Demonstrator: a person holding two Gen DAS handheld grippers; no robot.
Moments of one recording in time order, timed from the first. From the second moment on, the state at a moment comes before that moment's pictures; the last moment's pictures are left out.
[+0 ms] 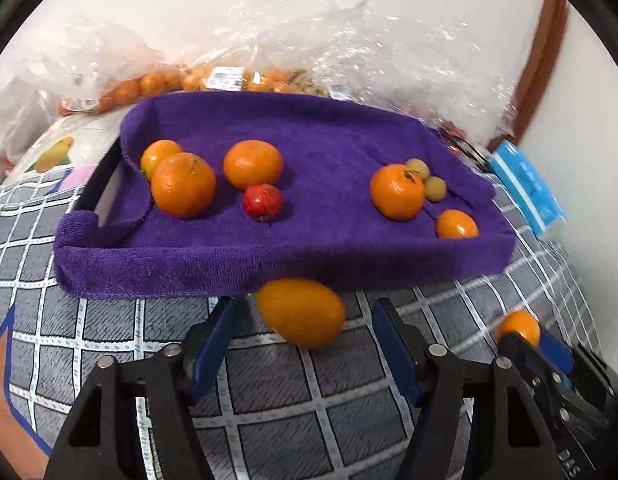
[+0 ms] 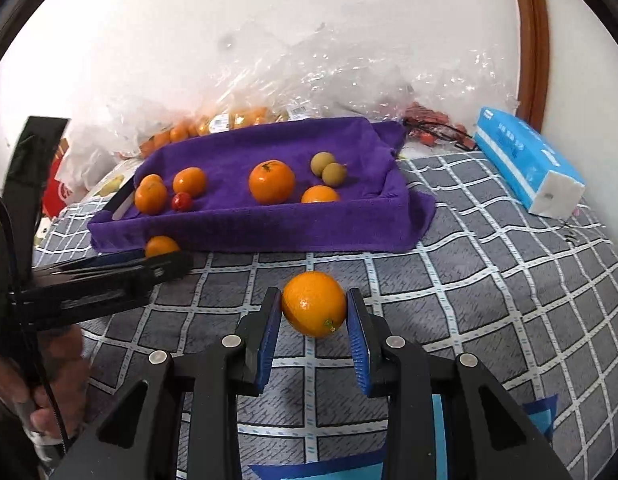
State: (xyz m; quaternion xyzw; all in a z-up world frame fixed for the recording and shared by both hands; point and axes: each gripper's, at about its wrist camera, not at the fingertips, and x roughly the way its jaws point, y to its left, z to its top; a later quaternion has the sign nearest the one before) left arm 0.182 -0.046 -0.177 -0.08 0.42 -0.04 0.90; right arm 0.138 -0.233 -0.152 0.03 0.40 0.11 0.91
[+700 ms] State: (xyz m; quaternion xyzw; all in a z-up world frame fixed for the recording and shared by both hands) left arm 0.147 -0.014 -0.175 -0.11 0.41 -0.05 0.90; right arm 0.136 -0.233 -0.149 0.03 0.39 0.10 0.91
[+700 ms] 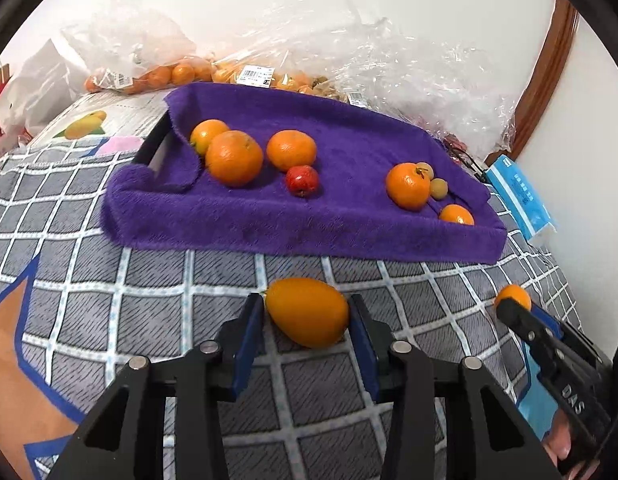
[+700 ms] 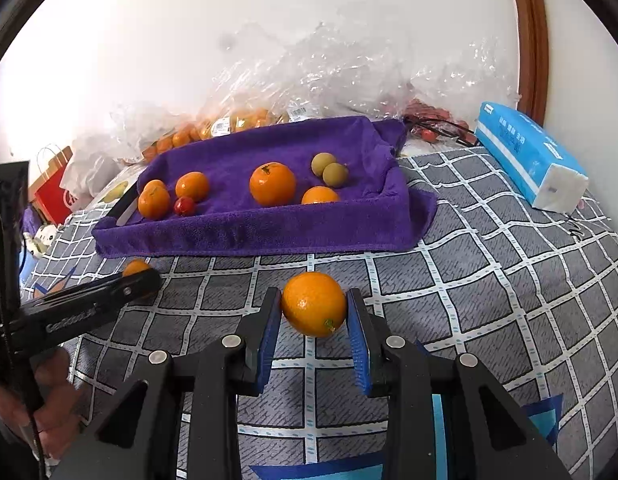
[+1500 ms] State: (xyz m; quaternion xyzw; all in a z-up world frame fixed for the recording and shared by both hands) left arm 0.115 0.036 -0.169 -0.13 0.42 -0.06 0.90; right arm 0.132 -0.222 -0.150 0.02 0.40 0.09 0.91
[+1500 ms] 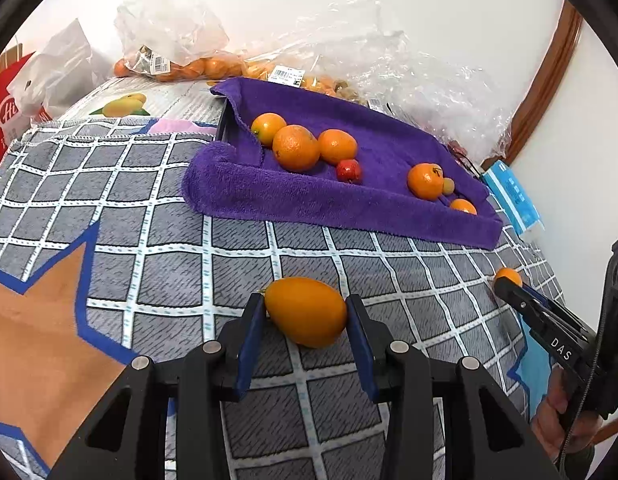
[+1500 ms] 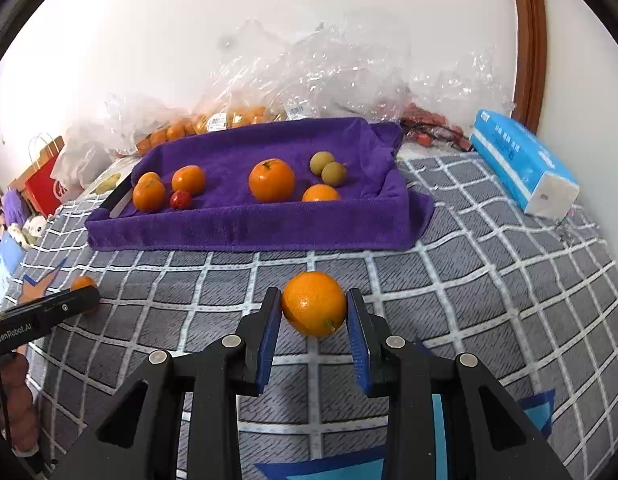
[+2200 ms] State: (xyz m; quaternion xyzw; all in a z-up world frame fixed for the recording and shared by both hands) left arm 0.120 0.055 -0.098 -0.13 0.39 -0.08 0.91; right arm 0.128 -0.205 -0.067 0.04 0.36 0.09 0.93
